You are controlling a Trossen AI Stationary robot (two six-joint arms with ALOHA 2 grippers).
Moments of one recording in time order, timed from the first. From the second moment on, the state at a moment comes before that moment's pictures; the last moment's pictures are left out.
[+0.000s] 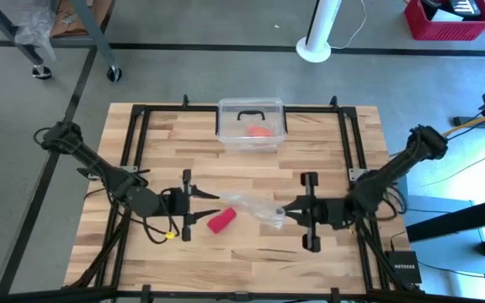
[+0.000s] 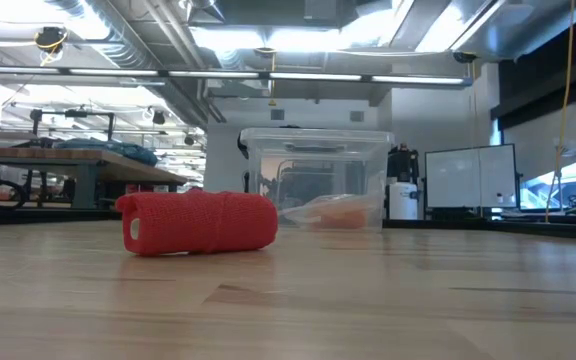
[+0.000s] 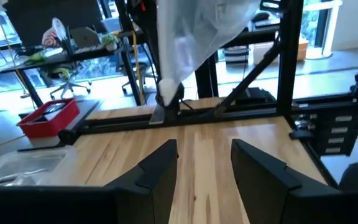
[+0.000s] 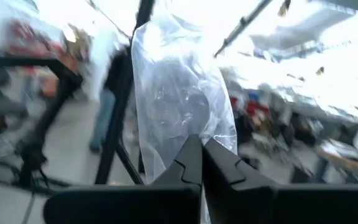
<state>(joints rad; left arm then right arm) -0.61 1.22 0.99 0.07 -0.71 0.04 0.65 1.26 0.93 0.68 0.51 -0.45</state>
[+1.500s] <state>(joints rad) -0.56 1.40 0.99 0.48 -0.61 0.16 0.60 1.31 0.78 1.05 0.29 -0.40</state>
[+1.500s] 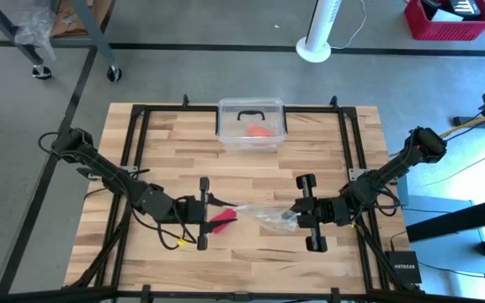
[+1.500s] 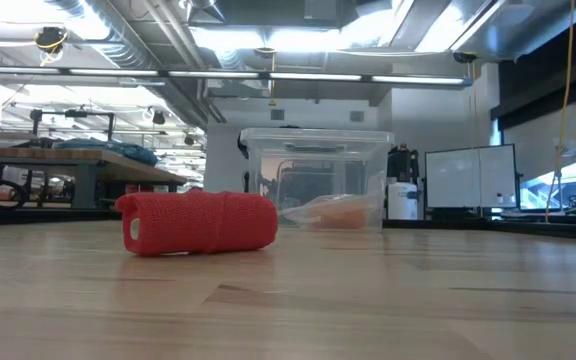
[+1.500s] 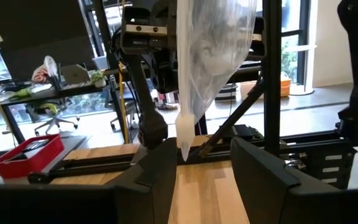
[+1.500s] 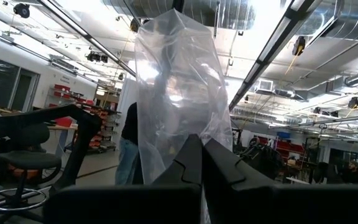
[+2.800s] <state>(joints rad) -0.68 1.27 0.99 0.24 -0.84 0.18 0.60 1.27 0.78 0.72 0.71 -0.32</state>
